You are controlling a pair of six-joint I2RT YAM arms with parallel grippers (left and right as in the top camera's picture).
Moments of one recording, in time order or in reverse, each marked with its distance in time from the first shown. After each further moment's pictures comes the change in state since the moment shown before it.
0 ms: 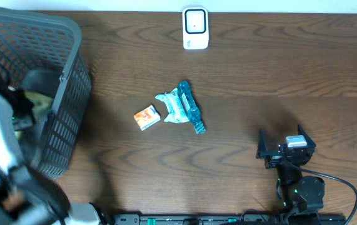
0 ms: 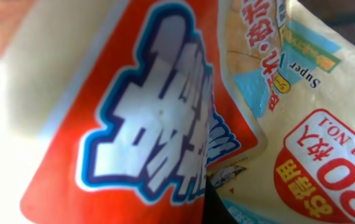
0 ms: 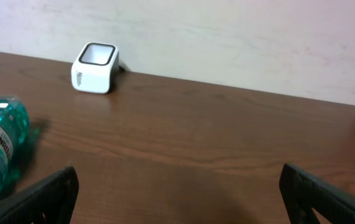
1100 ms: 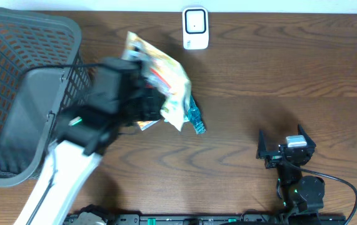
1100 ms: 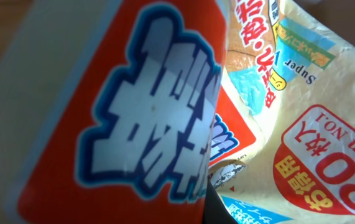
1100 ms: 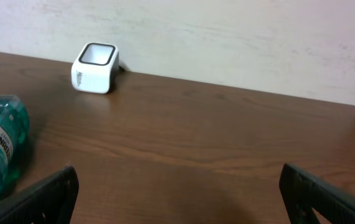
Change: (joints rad) left arm -1.027 -0.302 -0.039 0.035 0.326 0.803; right arm 0.000 0.000 0.000 0.000 0.000 0.000
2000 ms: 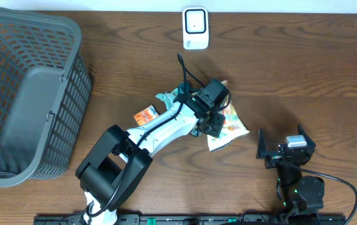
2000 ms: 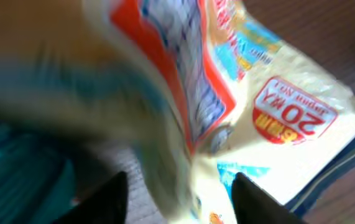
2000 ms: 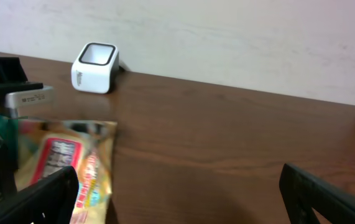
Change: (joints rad) left arm -0.319 0.691 -0.001 0.330 -0.068 0.129; right arm 0.000 0.000 0.000 0.000 0.000 0.000
